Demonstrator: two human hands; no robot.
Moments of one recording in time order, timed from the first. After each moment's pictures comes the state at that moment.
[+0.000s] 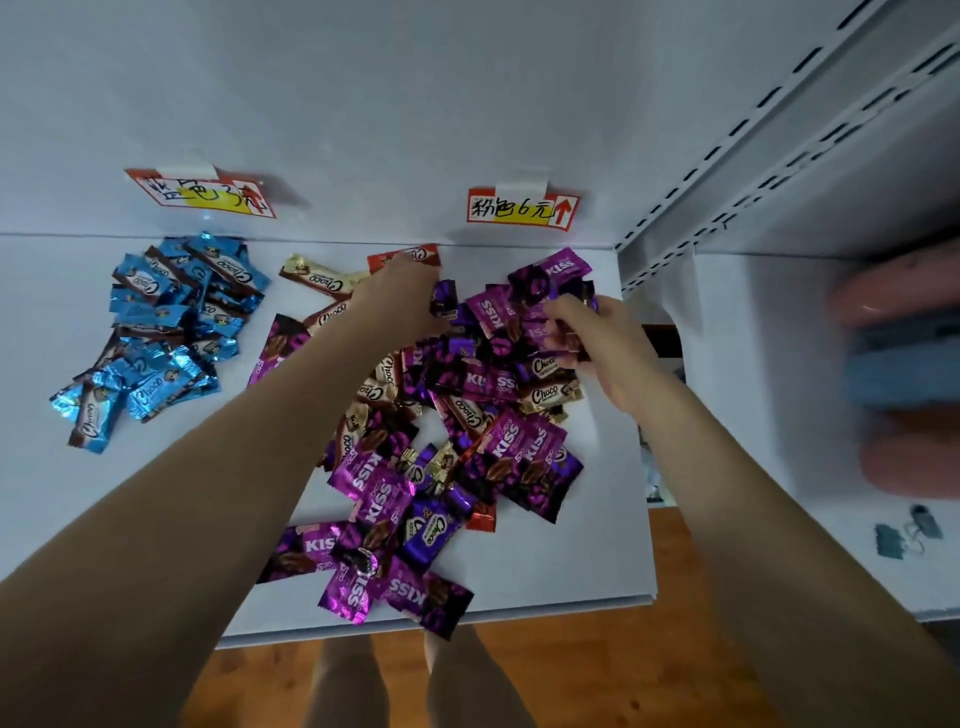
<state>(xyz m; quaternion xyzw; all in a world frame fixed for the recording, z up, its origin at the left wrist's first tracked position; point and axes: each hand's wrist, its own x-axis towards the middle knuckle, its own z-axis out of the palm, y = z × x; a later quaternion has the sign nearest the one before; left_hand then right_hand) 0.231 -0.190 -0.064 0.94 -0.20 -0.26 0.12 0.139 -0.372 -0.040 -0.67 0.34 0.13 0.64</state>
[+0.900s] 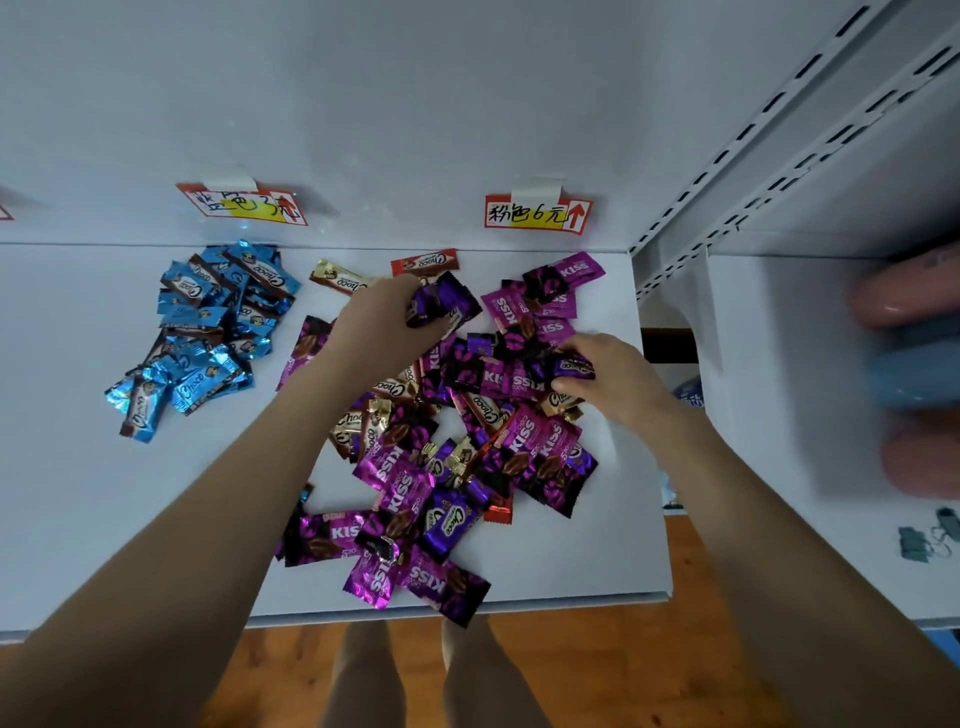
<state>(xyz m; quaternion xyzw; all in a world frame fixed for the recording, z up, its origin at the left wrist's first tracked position) 0.192 -0.154 -0.027 0.93 -0.15 -0.17 0.28 0.114 -0.384 -0.068 -0.94 0.05 0.20 0.28</state>
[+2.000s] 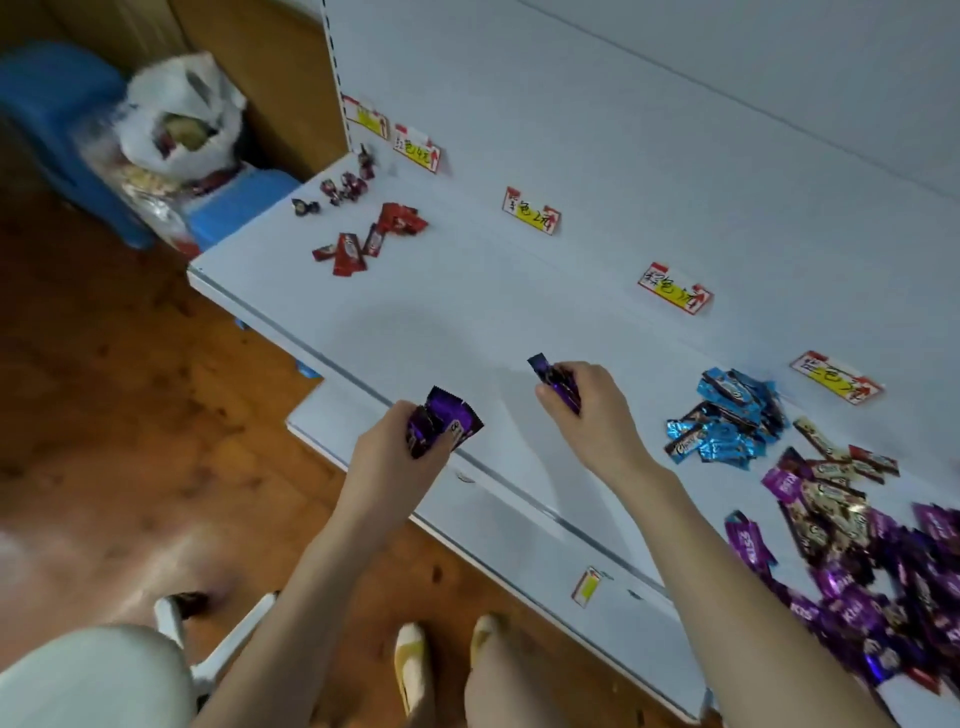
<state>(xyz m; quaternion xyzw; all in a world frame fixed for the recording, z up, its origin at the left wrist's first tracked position) -0.029 0.361 0.045 0.86 0.25 0.01 0.45 0.091 0.183 0.035 -0.91 -0.22 0.10 0.34</state>
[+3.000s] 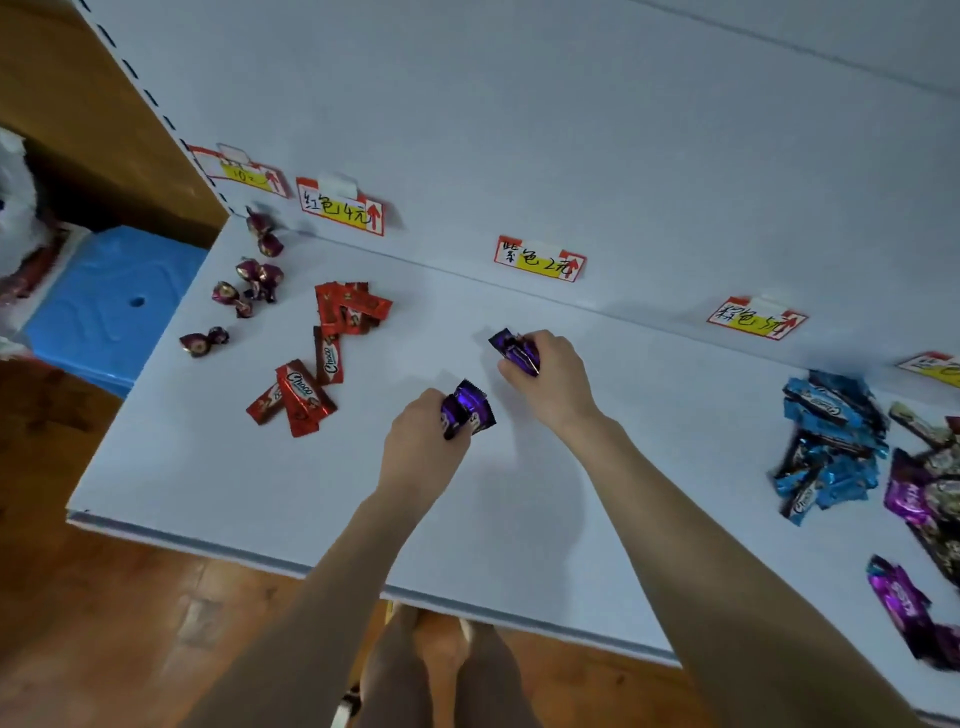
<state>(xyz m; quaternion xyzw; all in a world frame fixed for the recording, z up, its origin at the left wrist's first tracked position) 0.215 0.478 -0.043 0.89 0.14 -0.17 0.39 0.280 0.333 -0.051 -0.92 0.06 0.13 0.35</state>
